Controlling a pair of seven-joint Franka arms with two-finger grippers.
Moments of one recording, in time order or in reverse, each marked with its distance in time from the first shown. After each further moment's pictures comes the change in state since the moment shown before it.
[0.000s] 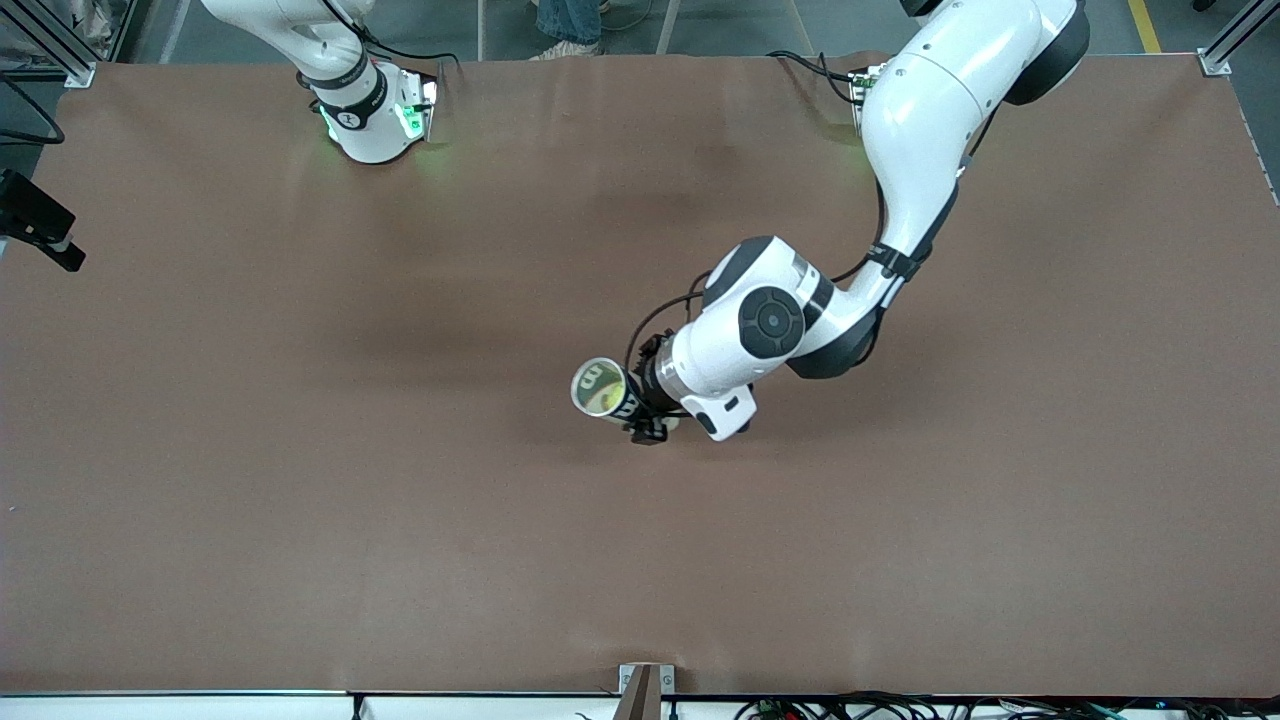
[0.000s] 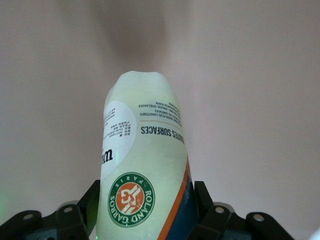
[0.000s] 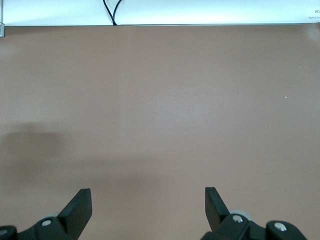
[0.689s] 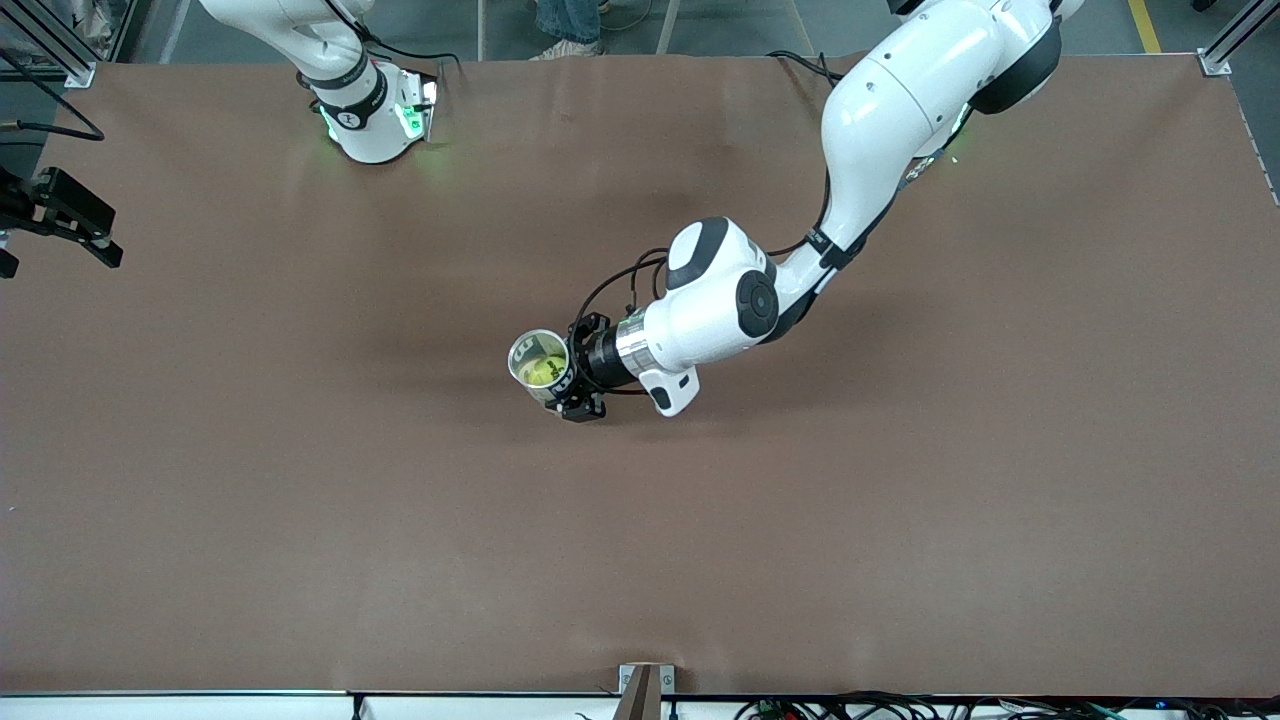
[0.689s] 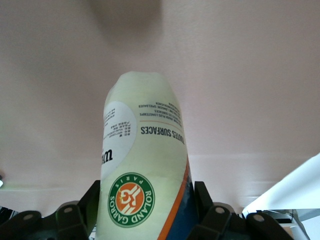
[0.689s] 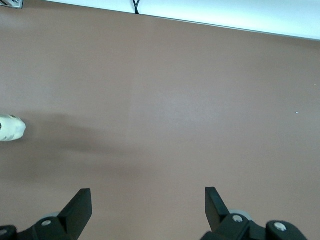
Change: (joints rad) left arm -0.033 0.048 -0.076 -0.074 -0.334 0.283 0.237; right arm 0.053 0.012 0.006 0.008 -0.008 -0.008 -0.089
